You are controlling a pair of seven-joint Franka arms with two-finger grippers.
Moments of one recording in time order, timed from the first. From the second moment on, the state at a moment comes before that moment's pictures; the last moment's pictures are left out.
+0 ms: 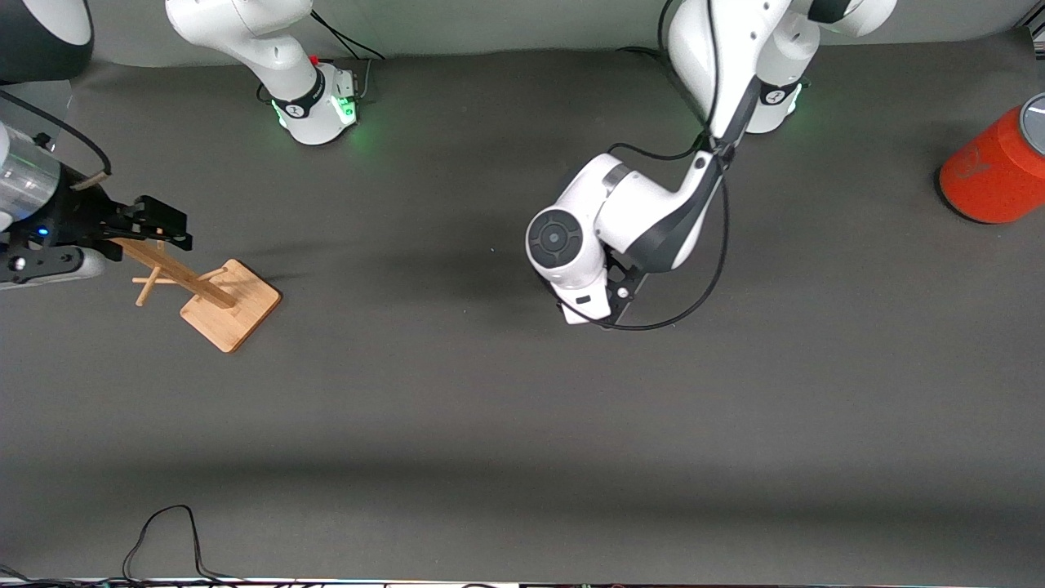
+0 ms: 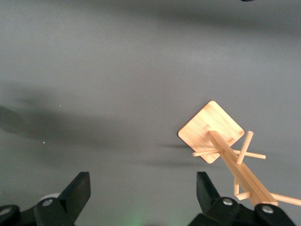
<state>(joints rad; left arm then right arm) -0.72 0.61 0.06 -1.40 -0.01 1.73 -1.58 0.30 0.08 -0.22 -1.48 0.03 1.49 -0.03</state>
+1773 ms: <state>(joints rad) -0.09 0.01 0.07 -1.64 0.03 1.62 -0.04 0.08 -0.04 -0.07 -1.56 0.03 1.46 -0.03</state>
